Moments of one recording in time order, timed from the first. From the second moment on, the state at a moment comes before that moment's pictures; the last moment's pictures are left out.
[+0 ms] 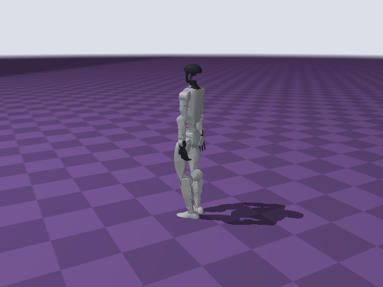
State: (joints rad) left arm 0.02 0.08 0.17 1.62 0.46 0.03 -0.19; right arm 0.00 -0.10 0.02 1.60 -0.43 0.04 0.06; waist 0.06 -0.02 -0.10; left_leg -0.03 -0.04 0.21 0.11 -0.12 0.04; right_leg -0.01 0.02 -0.31 0.04 -0.06 -0.03
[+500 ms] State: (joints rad) left arm 0.02 0.08 0.17 1.62 0.45 0.04 -0.18; right arm 0.00 -0.12 -0.03 1.59 -0.36 0.05 0.13; waist 0.07 0.00 -0.09; left_leg -0.01 -0.05 0.26 0.03 -0.09 0.04; right_leg -0.02 0.02 -0.33 0.03 -0.06 -0.03
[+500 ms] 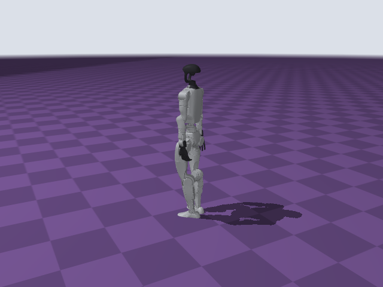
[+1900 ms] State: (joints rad) left arm 0.03 0.07 0.18 1.64 0.44 0.03 -0.16; right arm 0.01 -0.11 0.00 1.60 -0.46 0.05 0.15; waist 0.06 0.00 -0.12; left_leg 0.01 -0.08 0.22 0.03 -0.10 0.06; right_leg 0.03 0.00 -0.37 0.04 -0.09 -0.02
